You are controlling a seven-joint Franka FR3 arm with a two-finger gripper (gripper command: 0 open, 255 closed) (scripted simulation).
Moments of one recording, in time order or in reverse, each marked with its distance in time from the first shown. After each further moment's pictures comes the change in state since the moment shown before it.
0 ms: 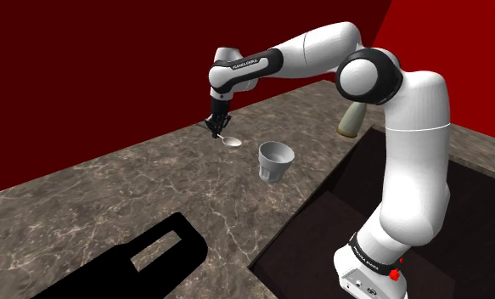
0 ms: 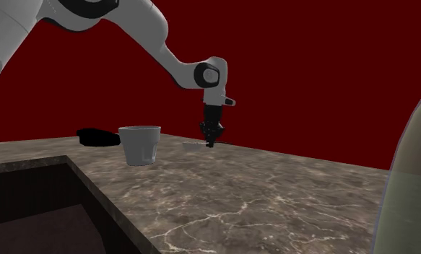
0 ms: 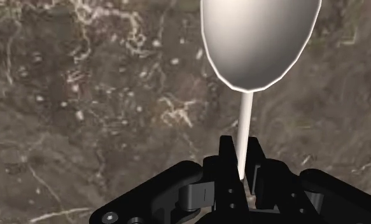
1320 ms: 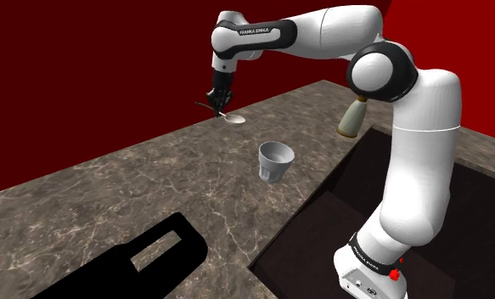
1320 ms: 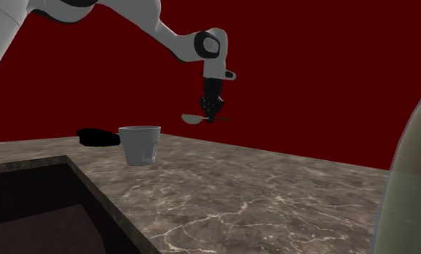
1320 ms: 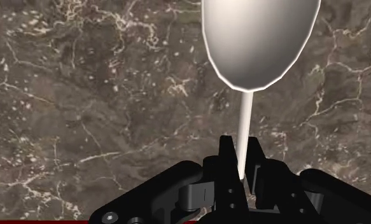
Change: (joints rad) arm -0.003 -0.075 0.003 0.156 0.001 -0.230 0.017
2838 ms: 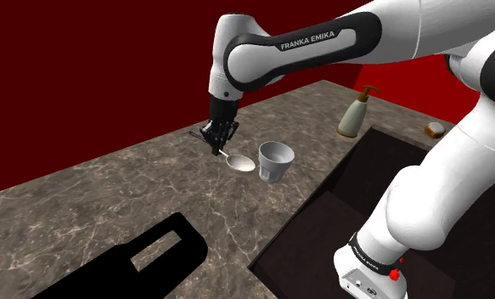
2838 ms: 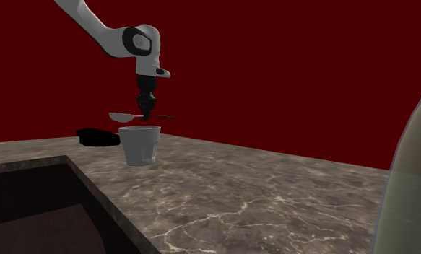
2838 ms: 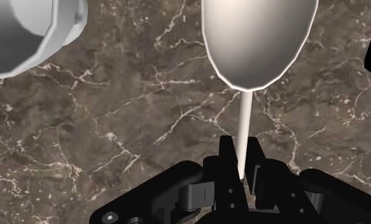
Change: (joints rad) arm 0.170 -0.532 0.153 -0.685 0.091 0.193 0.280
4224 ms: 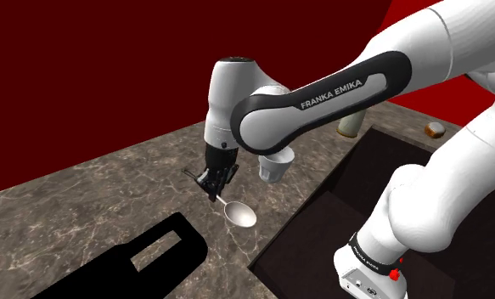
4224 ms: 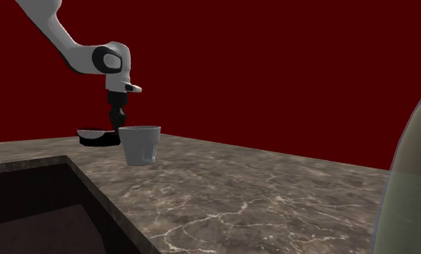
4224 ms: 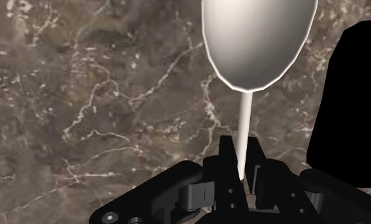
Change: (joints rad) arm 0.100 -0.068 0.130 -0.235 0.062 0.195 0.167
